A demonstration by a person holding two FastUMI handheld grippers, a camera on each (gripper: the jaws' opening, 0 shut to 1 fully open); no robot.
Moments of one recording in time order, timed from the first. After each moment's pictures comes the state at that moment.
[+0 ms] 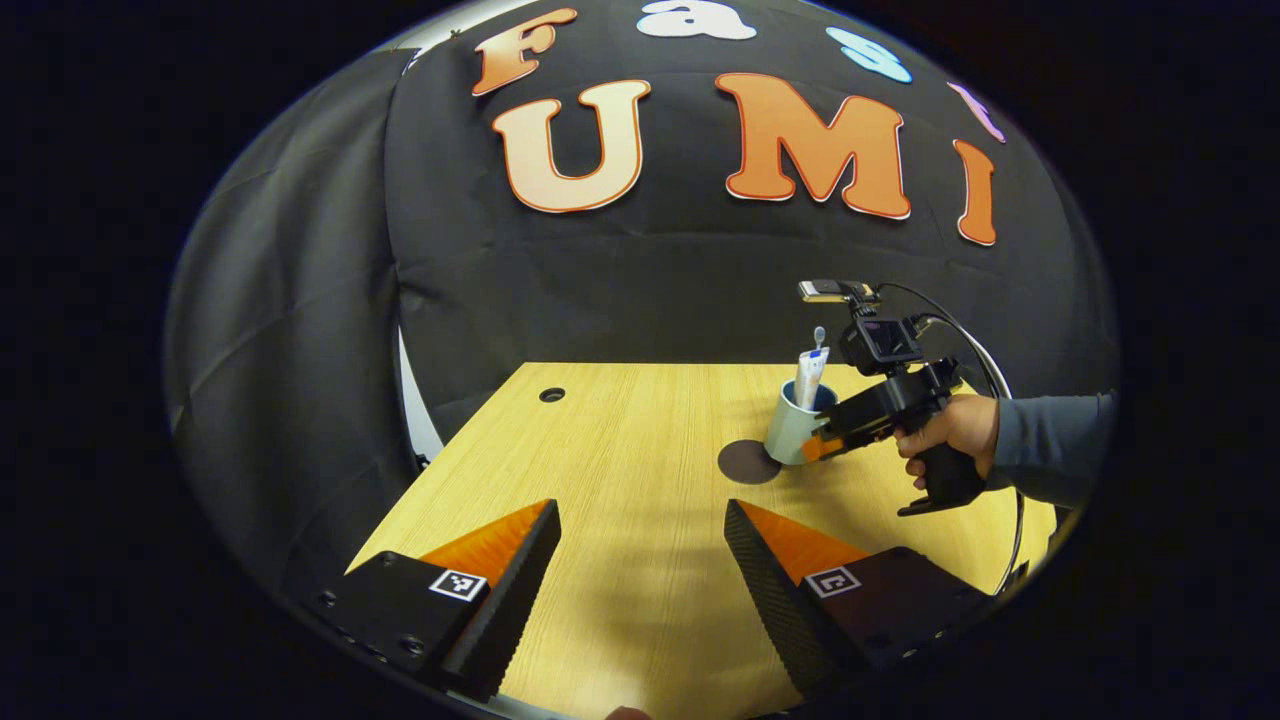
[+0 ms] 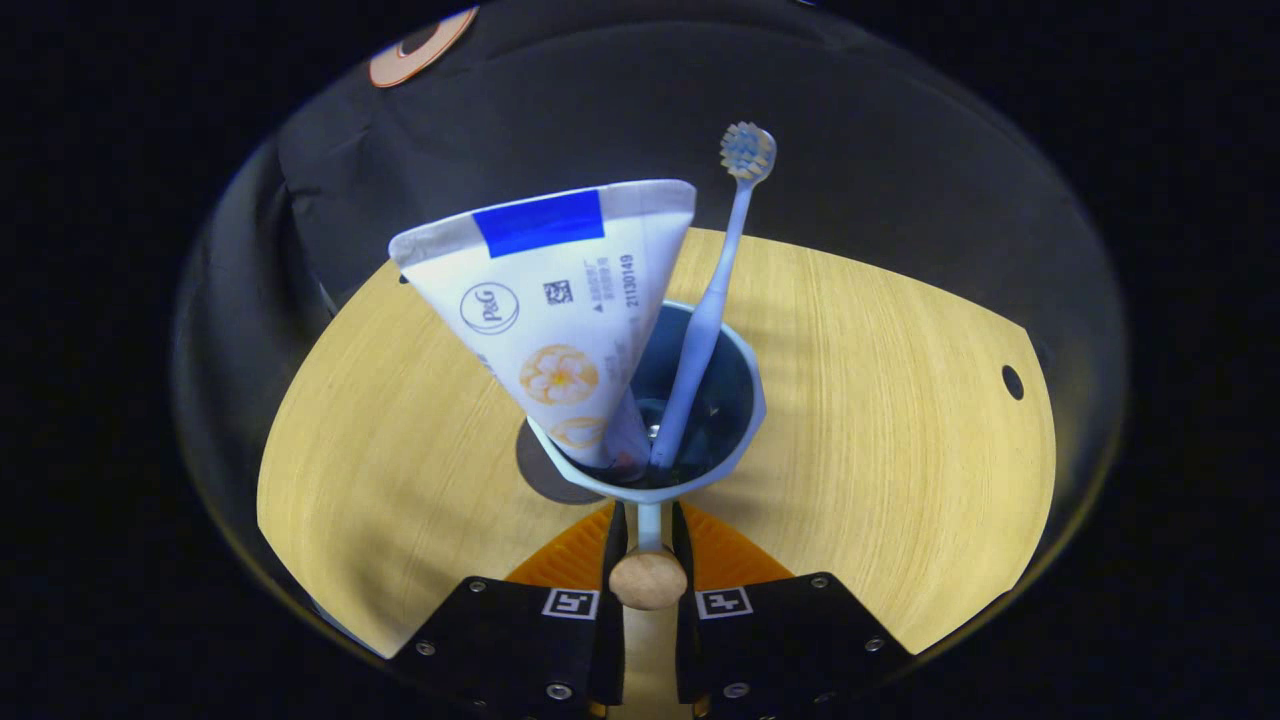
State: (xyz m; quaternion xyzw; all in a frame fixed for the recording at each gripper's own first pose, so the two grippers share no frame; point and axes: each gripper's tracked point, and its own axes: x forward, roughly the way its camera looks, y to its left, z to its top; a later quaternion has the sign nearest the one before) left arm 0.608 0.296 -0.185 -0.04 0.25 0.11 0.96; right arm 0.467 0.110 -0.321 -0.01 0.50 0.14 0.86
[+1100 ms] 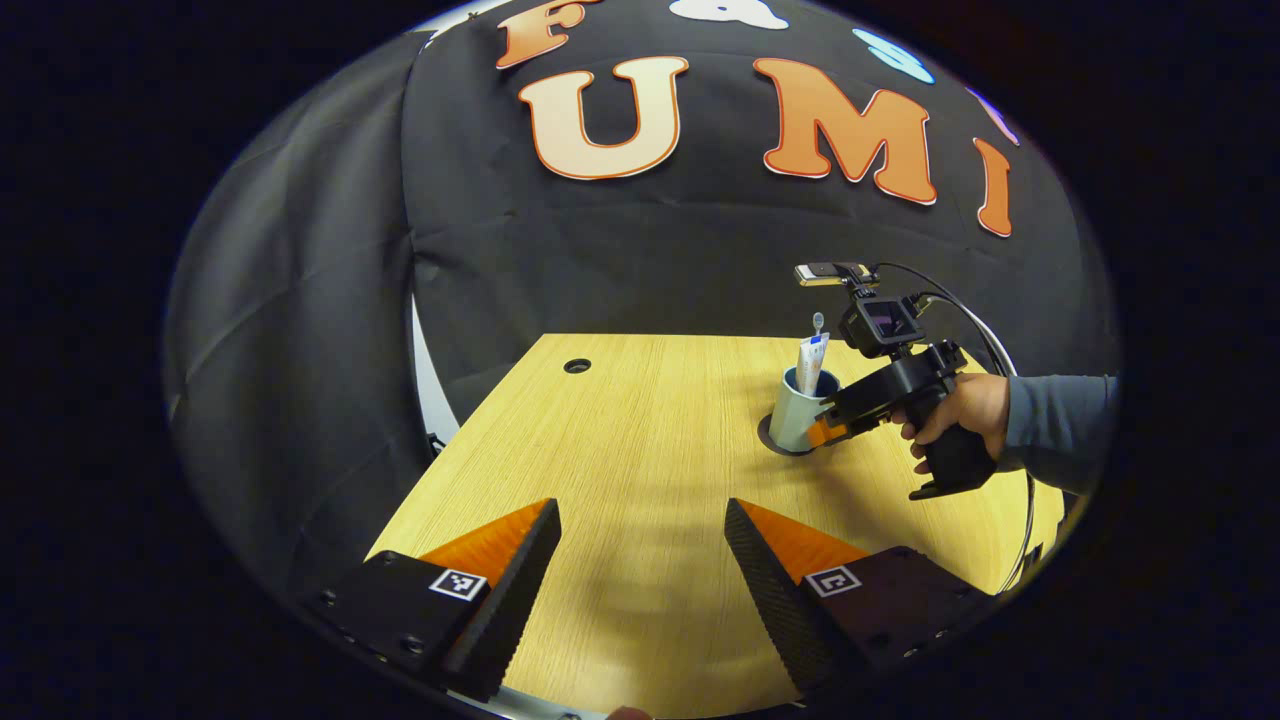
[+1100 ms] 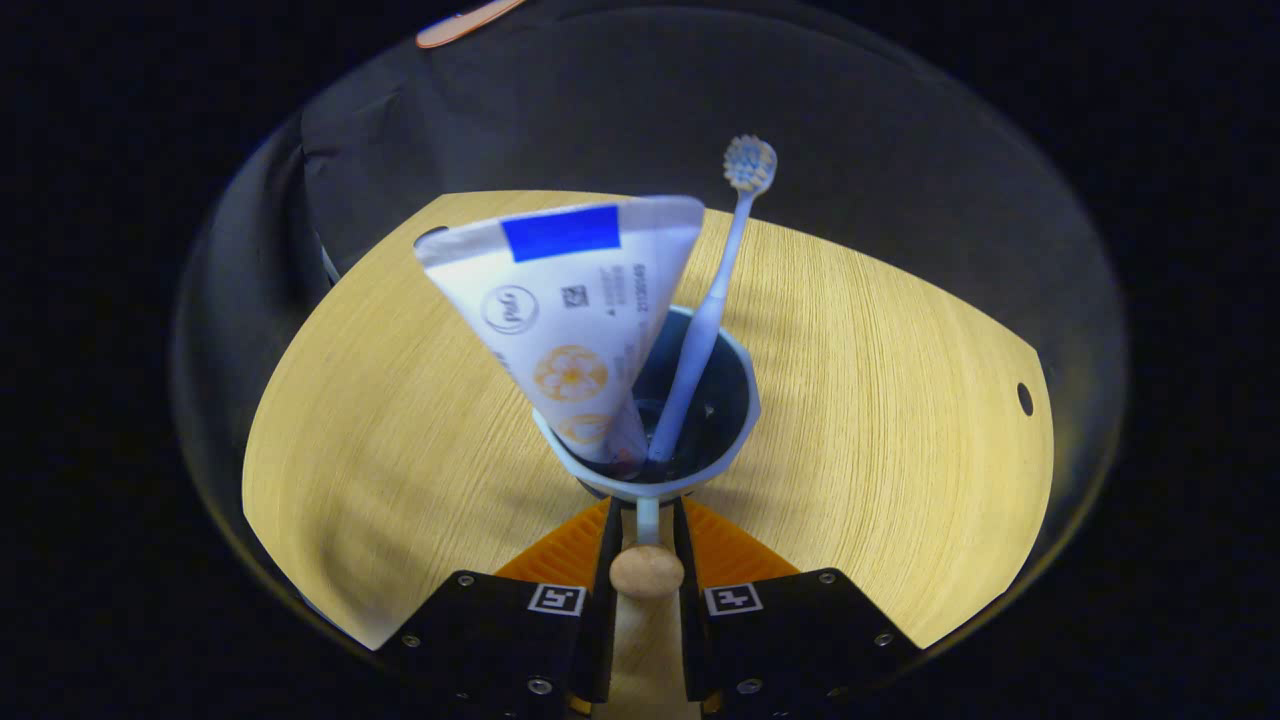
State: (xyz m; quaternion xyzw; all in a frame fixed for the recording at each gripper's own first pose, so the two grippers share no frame) left arm 0.598 0.350 -0.216 -0.05 0.28 0.10 0.95; right arm 0.465 0.105 -0.302 -0.05 0.50 0.14 0.85
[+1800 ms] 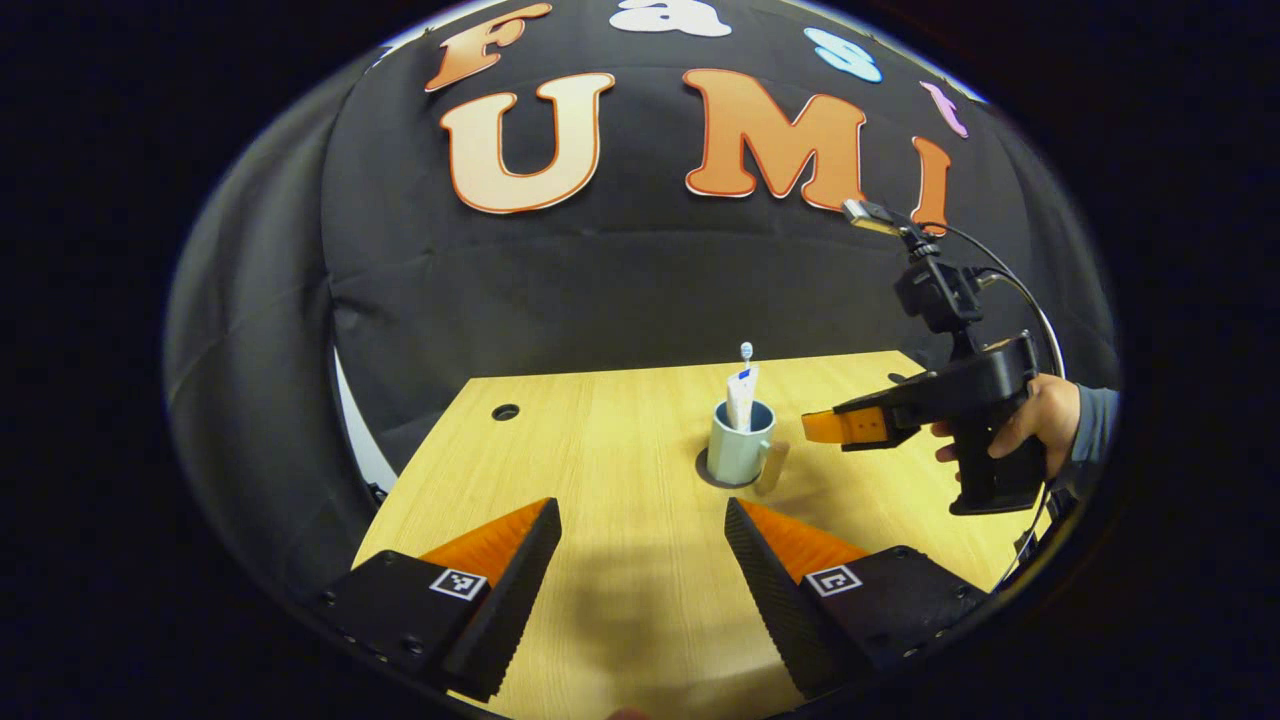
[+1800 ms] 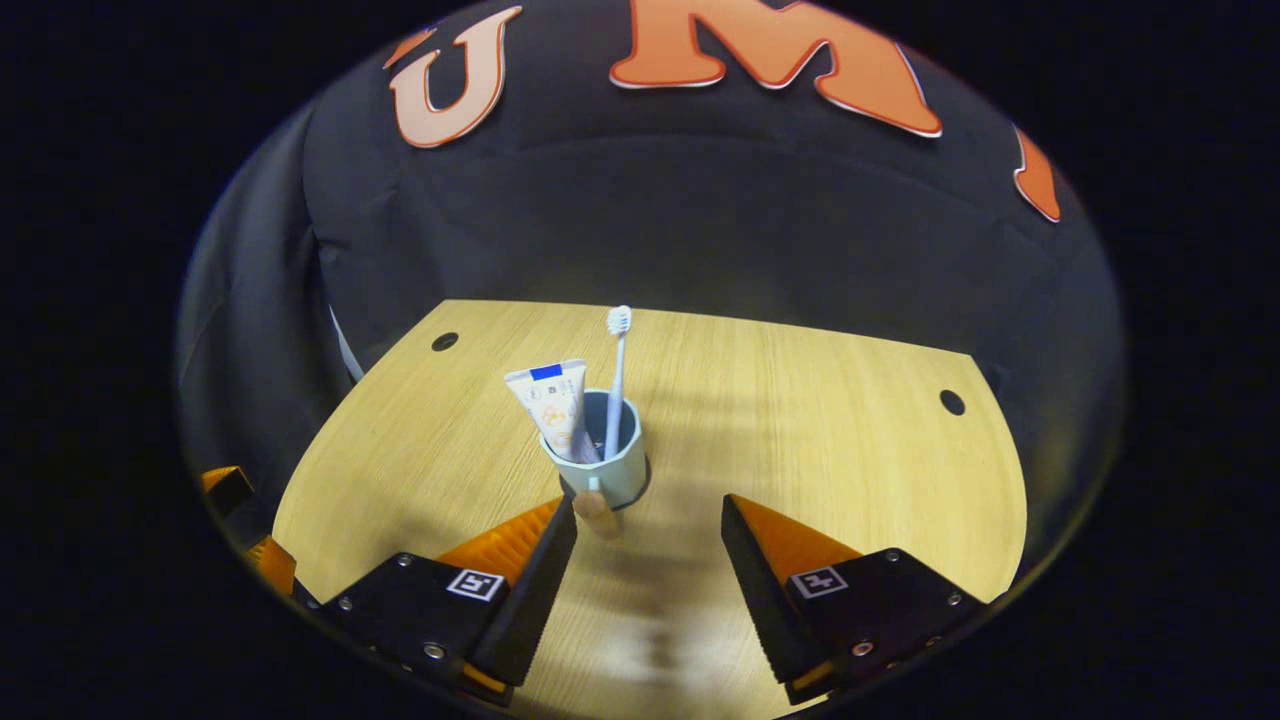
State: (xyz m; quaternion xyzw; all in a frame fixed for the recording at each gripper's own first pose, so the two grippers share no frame) left arm 0.647 0.305 -0.179 -0.03 0.23 0.00 0.97; right arm 0.436 0.033 -0.201 0.02 0.38 0.10 0.92
